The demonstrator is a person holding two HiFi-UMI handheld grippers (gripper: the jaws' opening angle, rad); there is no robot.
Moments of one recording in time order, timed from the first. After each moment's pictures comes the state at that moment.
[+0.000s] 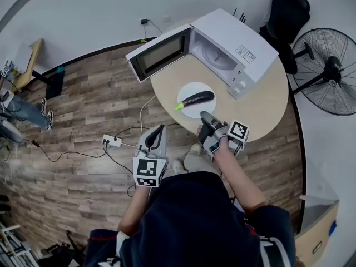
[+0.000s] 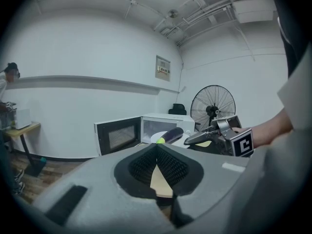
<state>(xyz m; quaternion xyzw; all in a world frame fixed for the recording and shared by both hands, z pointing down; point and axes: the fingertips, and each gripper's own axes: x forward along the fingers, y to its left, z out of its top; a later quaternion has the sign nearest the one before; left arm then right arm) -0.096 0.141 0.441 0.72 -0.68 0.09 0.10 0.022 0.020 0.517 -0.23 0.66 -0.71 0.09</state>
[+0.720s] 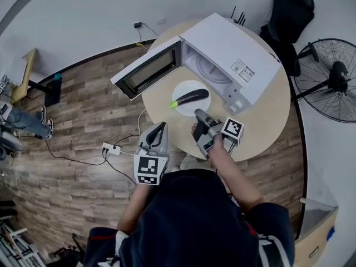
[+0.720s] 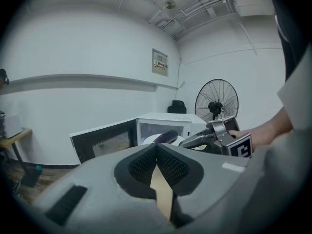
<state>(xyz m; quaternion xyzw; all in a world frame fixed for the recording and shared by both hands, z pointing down) -0.098 0.003 0.437 0.73 -0.67 0.11 0.10 -0.005 -0.102 0.527 -0.22 0.65 -0.72 0.09</state>
